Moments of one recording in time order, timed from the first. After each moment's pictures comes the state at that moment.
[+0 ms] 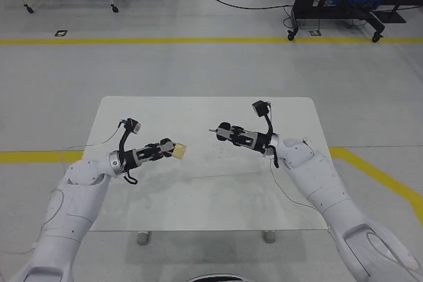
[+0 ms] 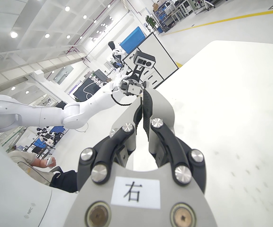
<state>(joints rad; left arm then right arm) 1.07 -1.10 -1.23 -1.07 -0.49 -0.57 -1.21 -0.93 -1.27 0.99 -0.99 0.06 -0.91 0.69</state>
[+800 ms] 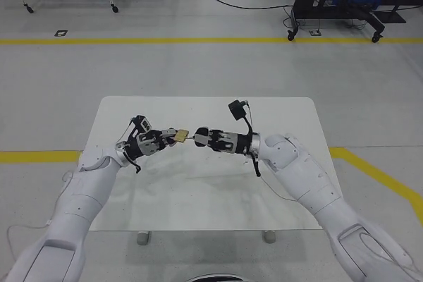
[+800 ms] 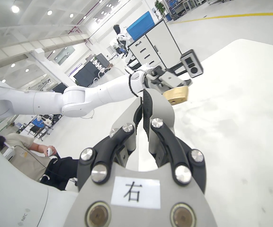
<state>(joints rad) 0.89 -1.17 -1.11 -0.80 -0.78 -0.23 -1.26 -0.91 -1.30 0.88 -1.14 -0.04 -0.86 0.65</state>
